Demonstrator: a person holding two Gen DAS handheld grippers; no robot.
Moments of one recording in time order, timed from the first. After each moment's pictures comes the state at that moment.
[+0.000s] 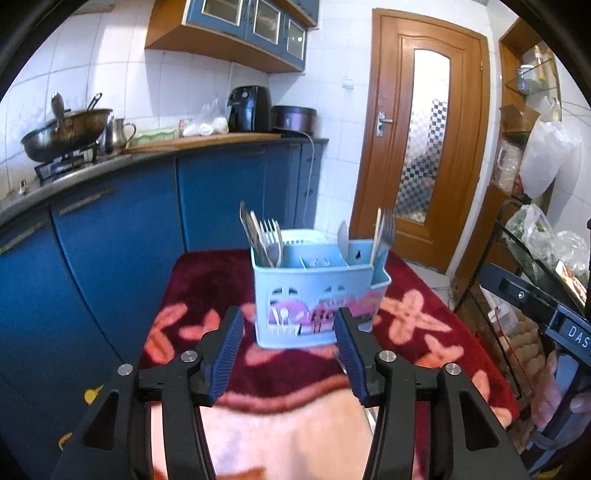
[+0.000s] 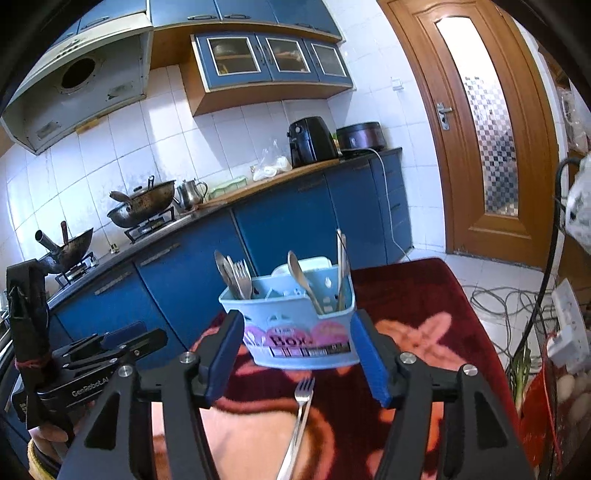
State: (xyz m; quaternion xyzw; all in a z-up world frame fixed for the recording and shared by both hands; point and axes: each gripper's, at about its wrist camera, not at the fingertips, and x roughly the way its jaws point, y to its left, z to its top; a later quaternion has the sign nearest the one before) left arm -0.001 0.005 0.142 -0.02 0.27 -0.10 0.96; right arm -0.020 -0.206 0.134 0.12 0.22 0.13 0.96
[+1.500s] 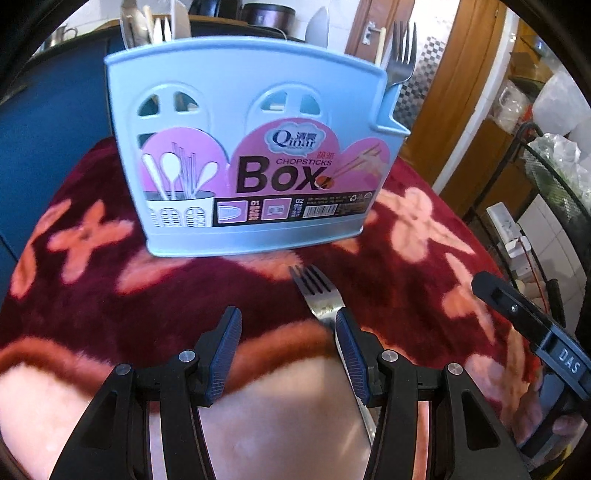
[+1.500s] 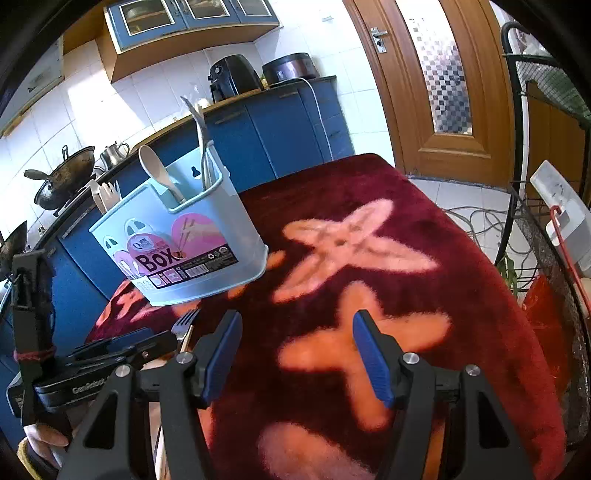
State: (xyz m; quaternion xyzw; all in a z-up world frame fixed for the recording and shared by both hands) left arm 0.093 -0.064 -0.004 -0.03 0.43 -0.17 0.88; right arm 0.027 -0.264 0.000 0.17 0.34 0.05 0.92
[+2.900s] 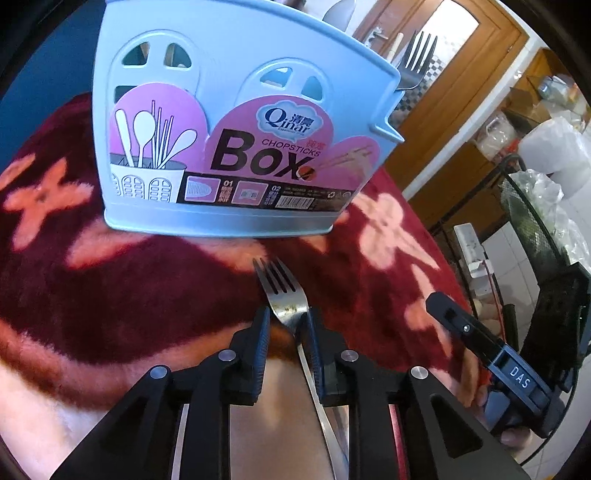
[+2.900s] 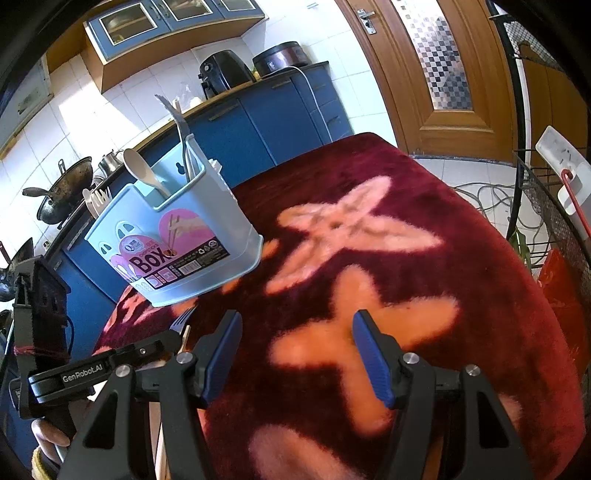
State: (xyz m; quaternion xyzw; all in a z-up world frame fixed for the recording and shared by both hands) left arm 0.102 -0.061 -0.014 -0.13 0.46 -0.23 0.85; right arm 0.035 -0.274 -0.016 0.21 0.35 0.07 0.91
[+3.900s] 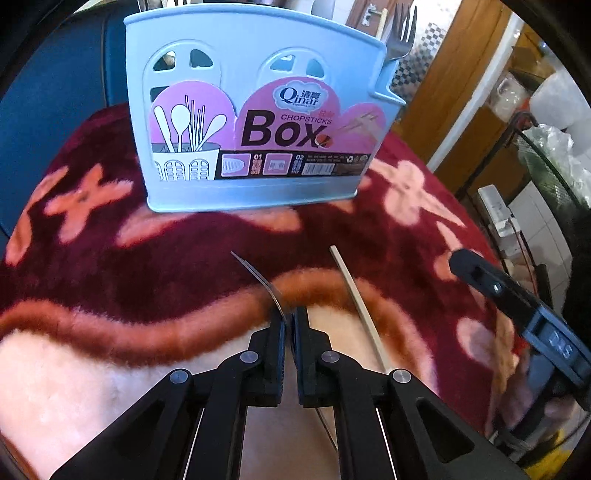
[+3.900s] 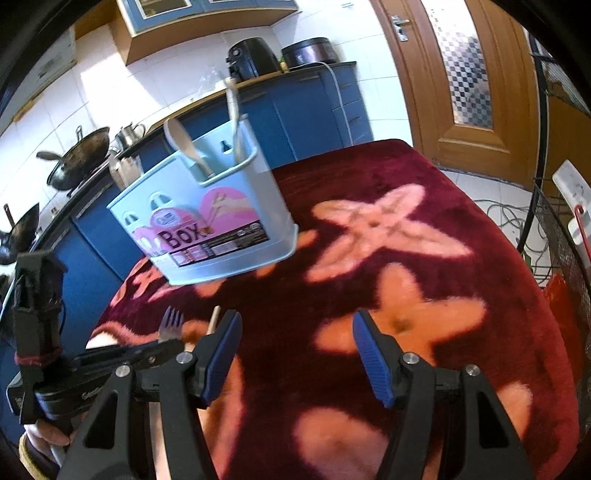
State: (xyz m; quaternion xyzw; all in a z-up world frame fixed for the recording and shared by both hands) left arm 0.079 -0.052 -0.011 -0.04 0.48 -0.19 0.86; right arm 0.025 -0.236 0.004 0.14 0.36 0.09 0.92
